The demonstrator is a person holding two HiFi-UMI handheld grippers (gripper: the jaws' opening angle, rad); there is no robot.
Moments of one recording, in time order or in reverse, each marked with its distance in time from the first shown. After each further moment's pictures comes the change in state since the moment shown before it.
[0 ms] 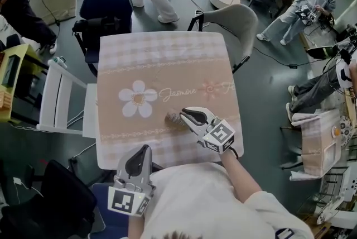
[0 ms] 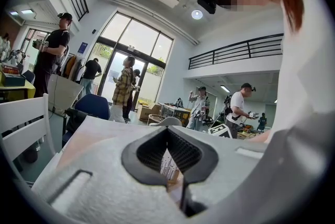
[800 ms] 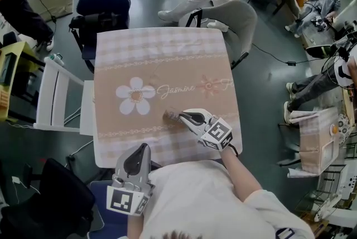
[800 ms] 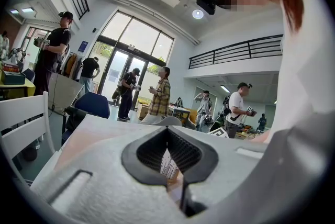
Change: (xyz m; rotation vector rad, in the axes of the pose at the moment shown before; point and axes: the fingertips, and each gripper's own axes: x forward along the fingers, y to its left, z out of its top) left arm 0.002 0.001 -0.005 -0.009 0.011 -0.002; right arm 0.000 0.003 -0.041 -0.018 0.119 0.061
